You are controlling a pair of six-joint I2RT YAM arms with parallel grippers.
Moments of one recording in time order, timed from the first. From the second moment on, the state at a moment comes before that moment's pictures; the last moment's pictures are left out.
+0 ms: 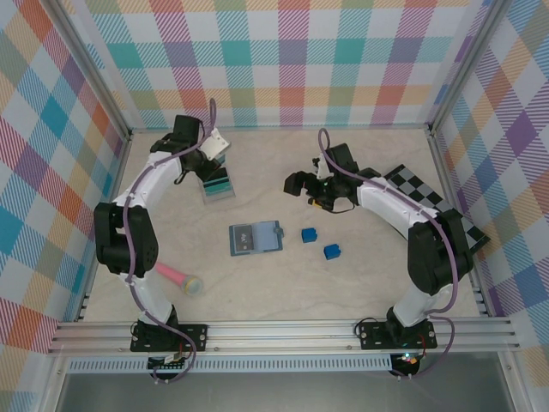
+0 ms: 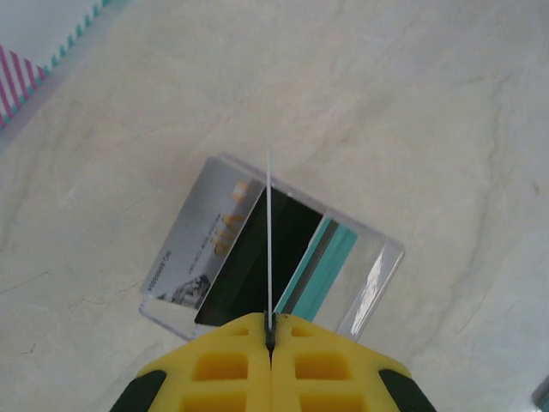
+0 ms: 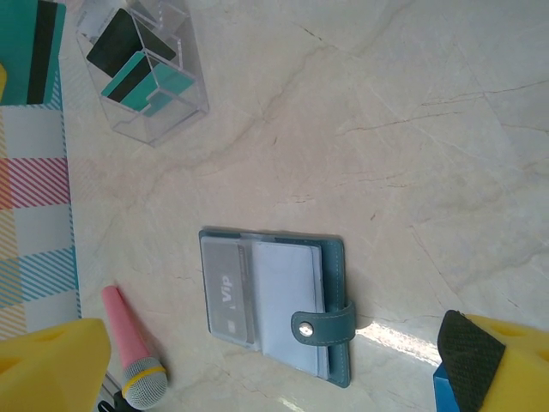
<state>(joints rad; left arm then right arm) -0.13 1.83 1.57 -0.71 0.14 0.67 0.45 1.69 1.24 -0.46 -0.48 0.68</state>
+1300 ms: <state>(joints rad) -0.09 2.04 1.72 -0.95 0.42 1.06 0.45 1.74 1.32 -0.50 -0.48 0.69</state>
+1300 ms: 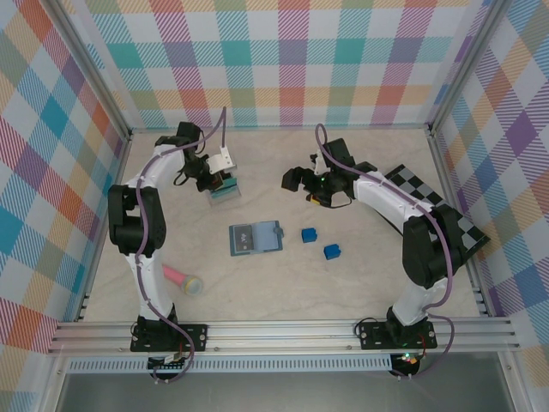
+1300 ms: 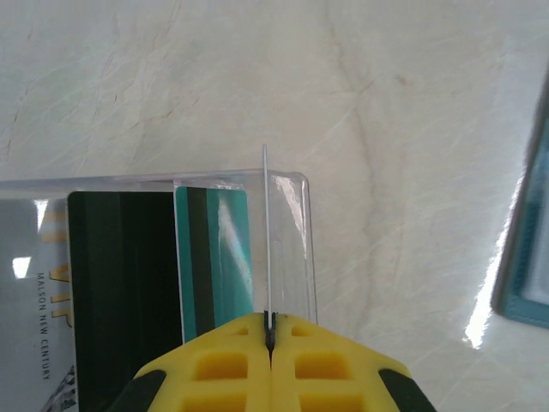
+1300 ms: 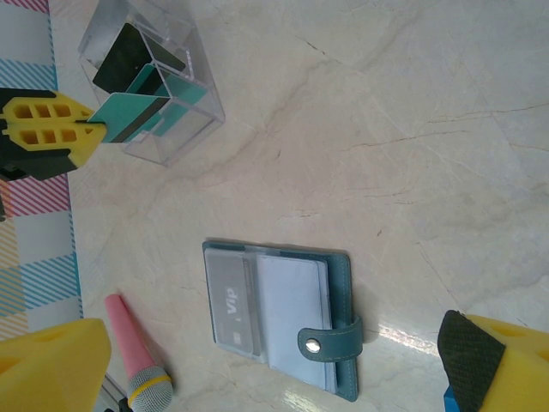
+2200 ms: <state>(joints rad) -0.09 2.02 1.68 -0.88 0.41 1.01 0.45 1.74 1.32 -0.50 -0.48 0.69</state>
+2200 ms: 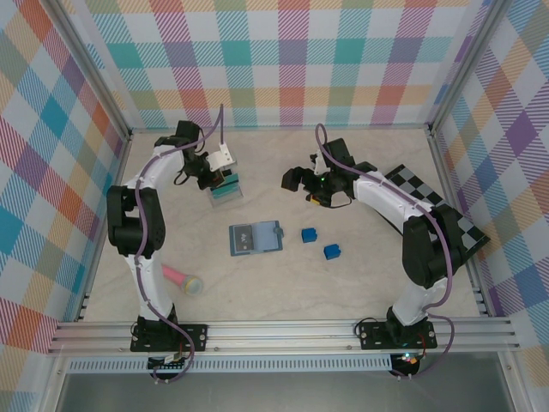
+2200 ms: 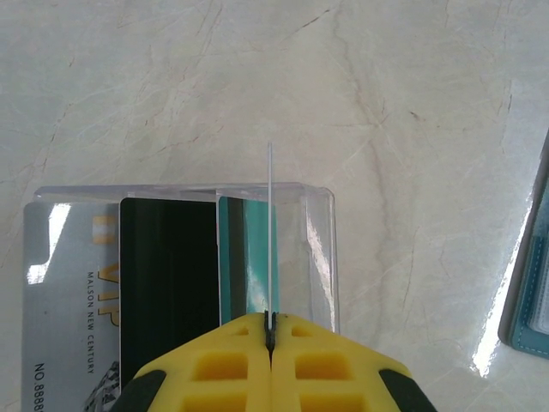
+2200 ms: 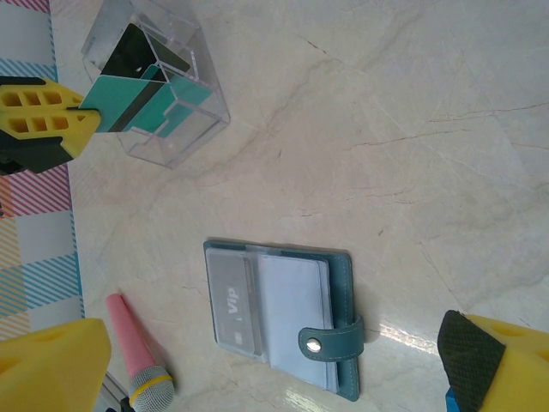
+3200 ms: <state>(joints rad) -0.09 2.00 1.64 -0.77 0.34 0.80 0.46 1.74 1.33 -0.50 -0.49 0.69</state>
